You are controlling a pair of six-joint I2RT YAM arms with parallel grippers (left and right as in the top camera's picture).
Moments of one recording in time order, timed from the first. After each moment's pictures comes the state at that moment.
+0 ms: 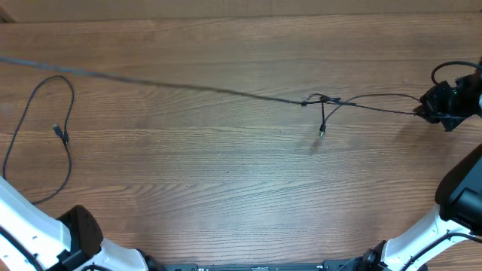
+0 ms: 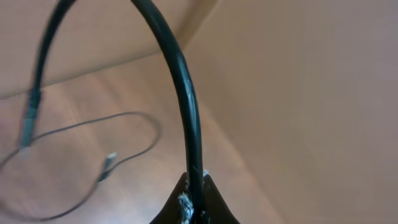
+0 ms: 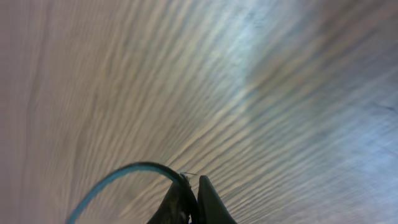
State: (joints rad) left arm 0.59 1.79 2.69 -1.46 0.05 -0.58; right arm -0.52 1.99 1.65 -1.09 -0.38 0.40
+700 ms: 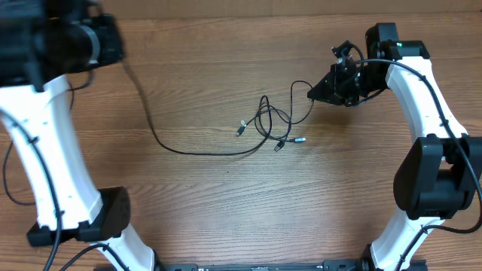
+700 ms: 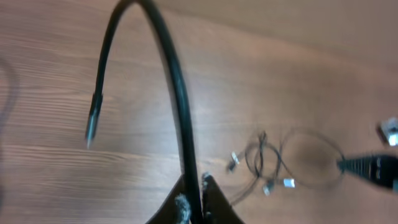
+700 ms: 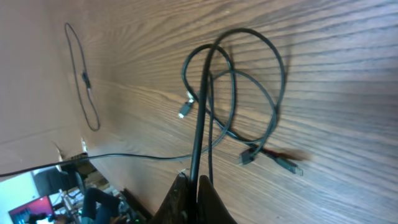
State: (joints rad) left arm 0.05 1.91 2.65 -1.68 0.24 -0.19; right arm 0.00 1.99 1.71 -1.15 -0.77 0.12
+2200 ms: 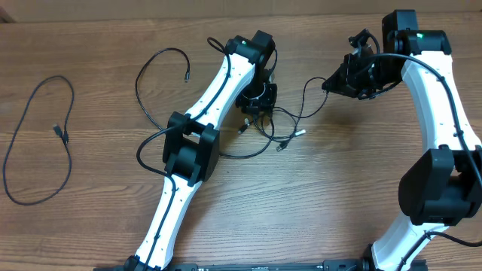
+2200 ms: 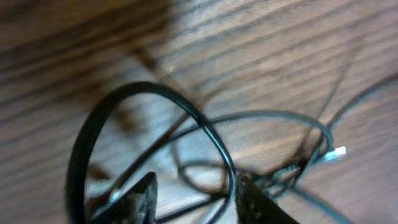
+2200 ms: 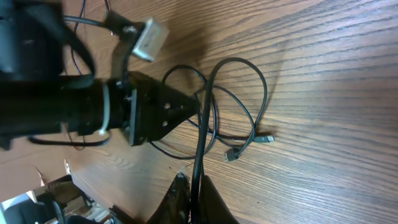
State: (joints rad) left arm -0.48 2.62 2.49 -1.44 0.31 -0.32; right arm -0.04 1.94 1.80 -1.24 -0.66 0.15
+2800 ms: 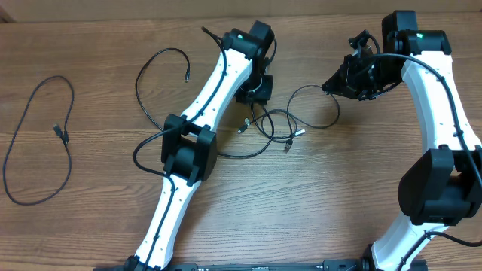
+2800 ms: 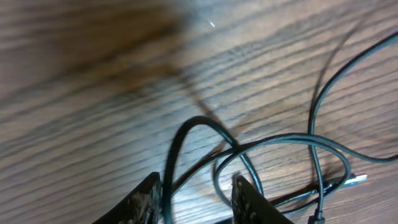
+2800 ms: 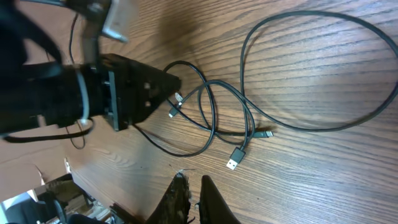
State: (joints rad) left arm -0.48 2.62 2.54 -1.42 0.18 -0.30; right arm -0.04 1.94 1.80 -1.25 -0.66 0.15
